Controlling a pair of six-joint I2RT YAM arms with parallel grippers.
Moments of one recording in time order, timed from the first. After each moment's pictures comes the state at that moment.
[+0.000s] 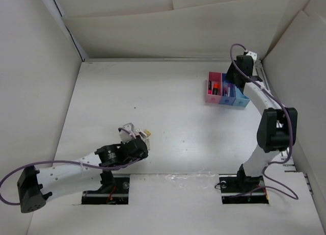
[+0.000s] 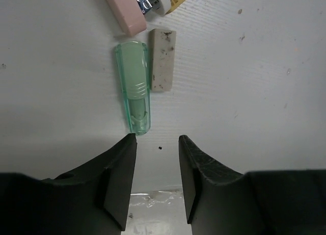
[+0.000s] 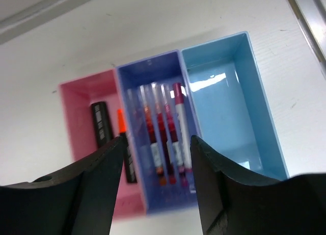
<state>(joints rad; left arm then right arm) -1.10 0.76 0.47 -0.69 -0.48 -1.26 0.04 1.77 1.38 -0.22 0.28 0.35</state>
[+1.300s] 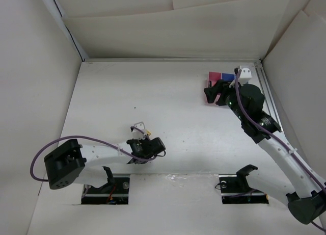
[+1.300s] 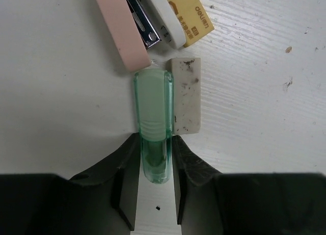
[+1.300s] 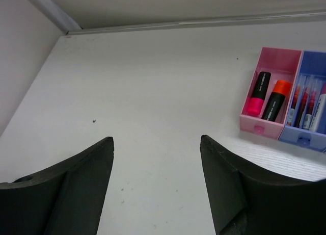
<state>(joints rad) -1.13 1.28 0.56 -0.55 -0.64 -1.36 0.47 0.94 1.00 -0.23 0.12 0.36</state>
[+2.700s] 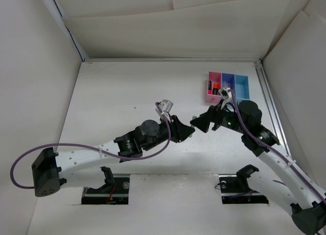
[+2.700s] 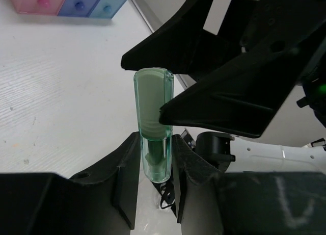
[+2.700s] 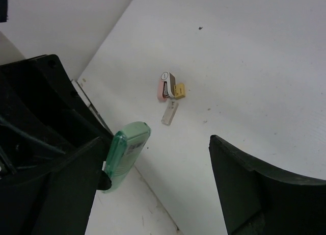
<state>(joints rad) -1.17 1.09 0.73 0.23 -0.17 -0.79 0.49 0.78 0.76 -0.21 -0.48 0.47</state>
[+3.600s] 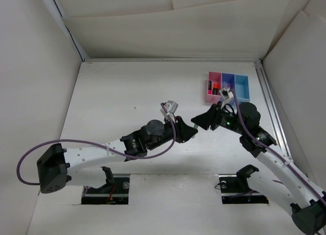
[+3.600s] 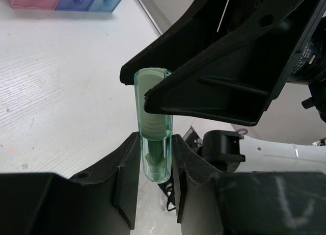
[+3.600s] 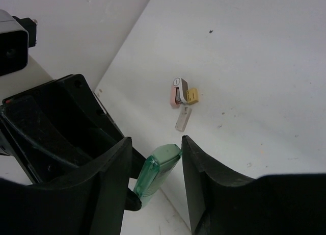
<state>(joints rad) -1.17 1.16 0.73 0.30 -0.14 -0.77 0.49 0.78 0.69 -0.10 -0.48 0.60</state>
